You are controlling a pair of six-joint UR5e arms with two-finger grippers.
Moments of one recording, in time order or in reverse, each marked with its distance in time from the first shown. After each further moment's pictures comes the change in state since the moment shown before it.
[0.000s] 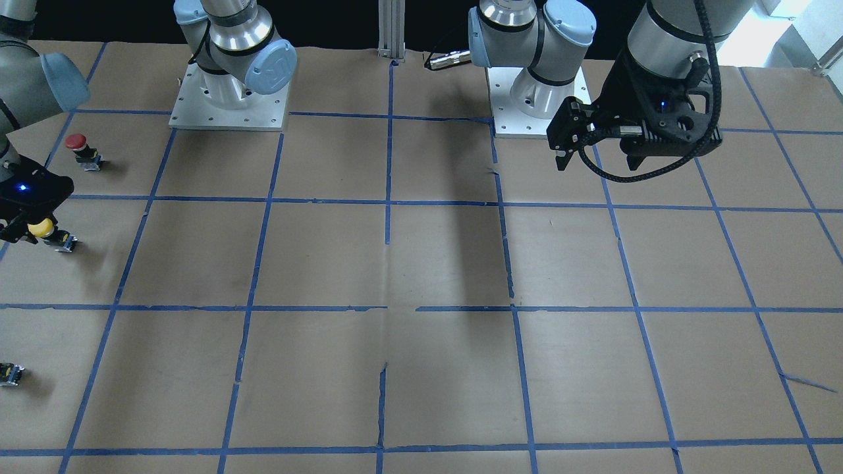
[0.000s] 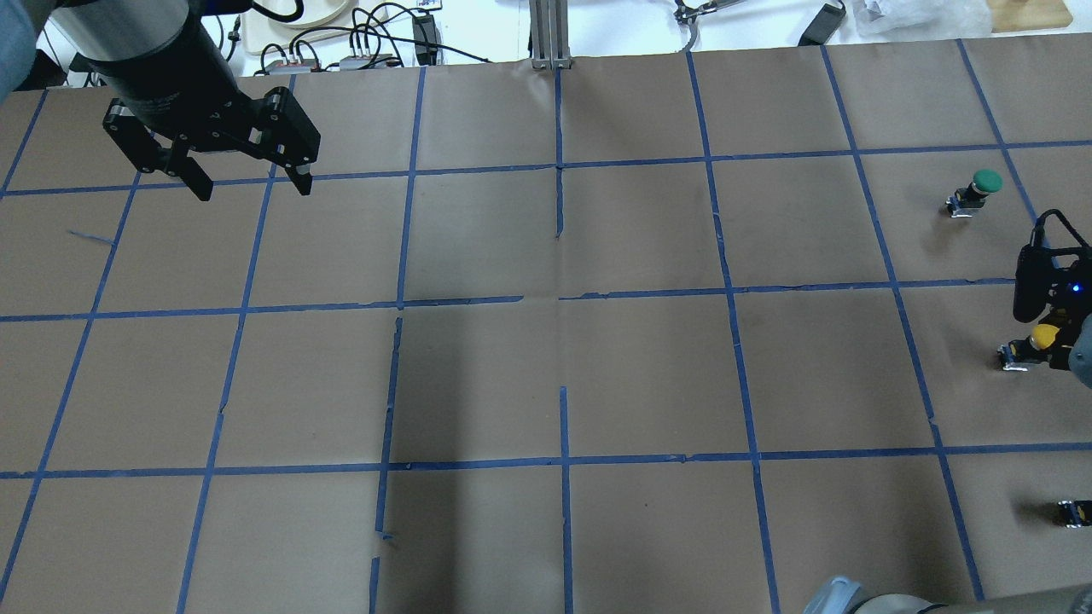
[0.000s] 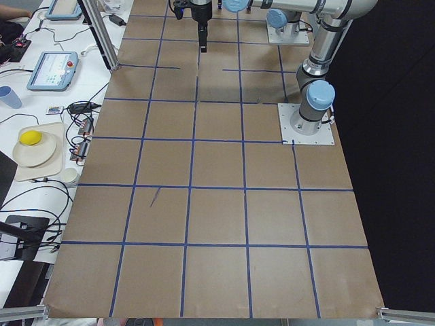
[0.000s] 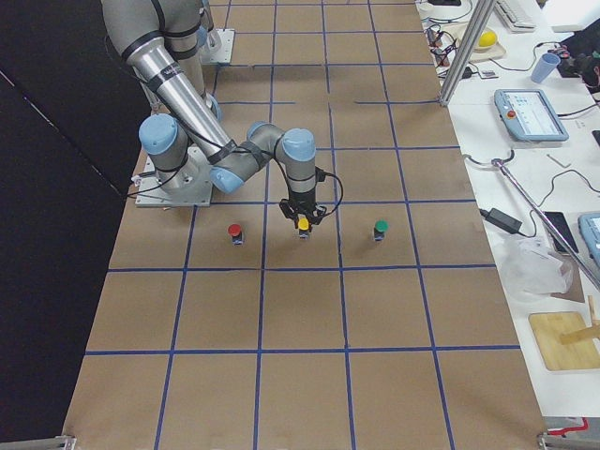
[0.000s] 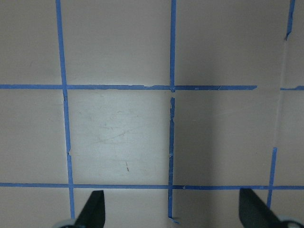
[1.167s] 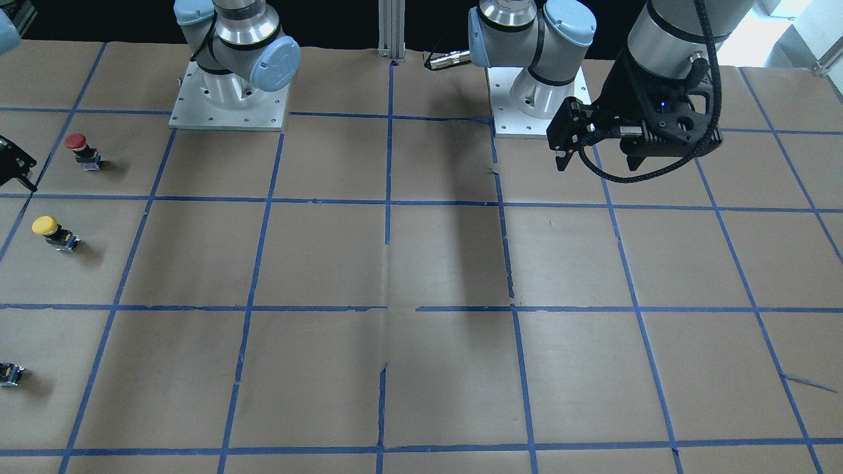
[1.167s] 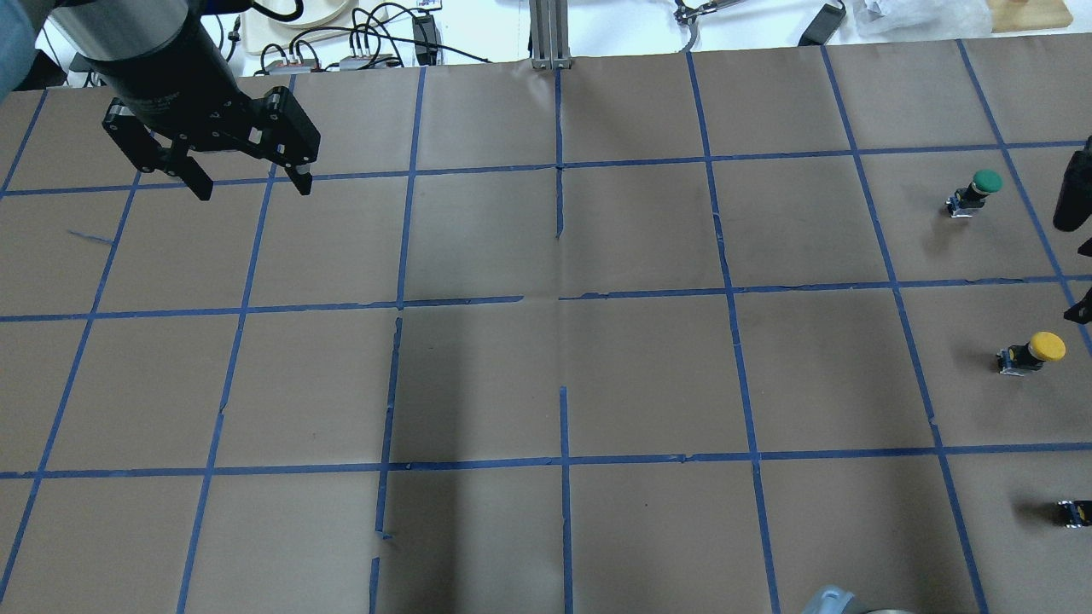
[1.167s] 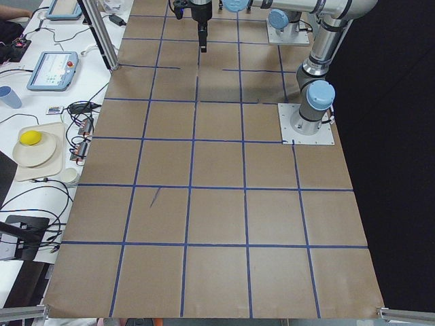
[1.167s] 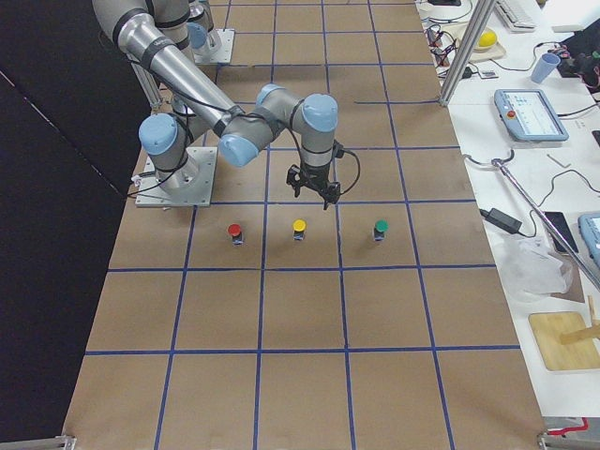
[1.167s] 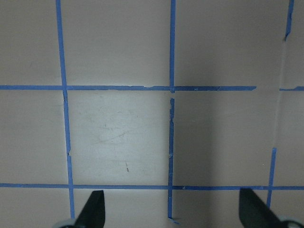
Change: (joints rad) left arm 0.000 0.001 0.000 0.000 -0.001 0.001; right arm 0.068 -0.093 -0.380 0.650 0.057 0.315
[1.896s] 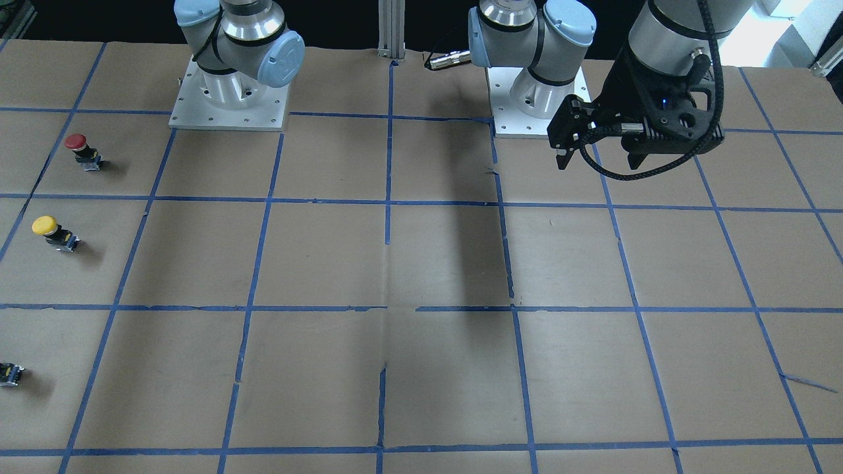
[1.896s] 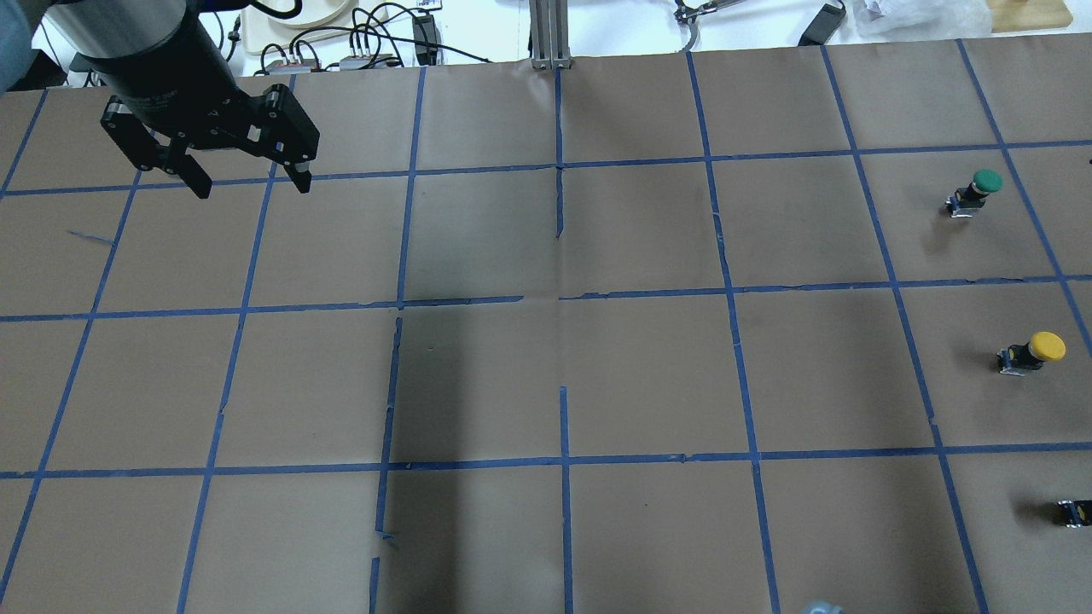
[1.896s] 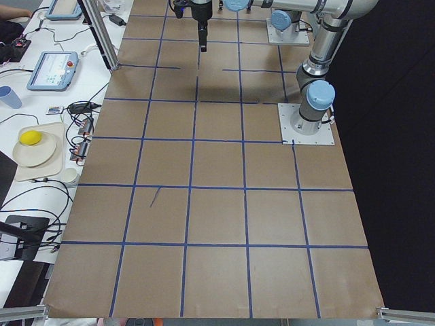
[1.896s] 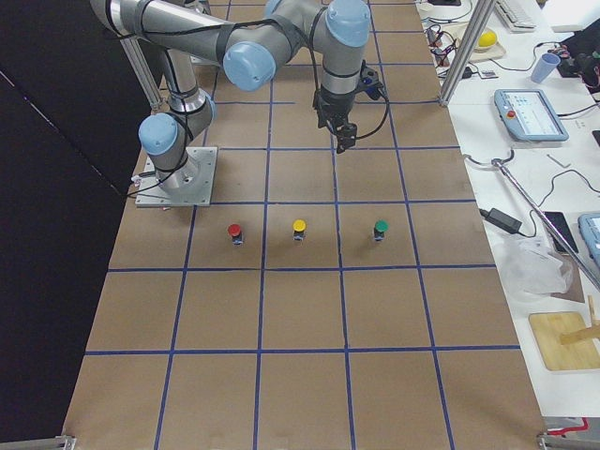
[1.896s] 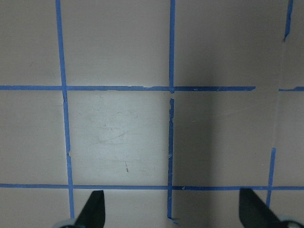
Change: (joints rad) left arm 0.000 0.002 0.003 0.000 0.000 0.000; right arm 0.107 -0.013 -0.389 0.401 0.130 0.737
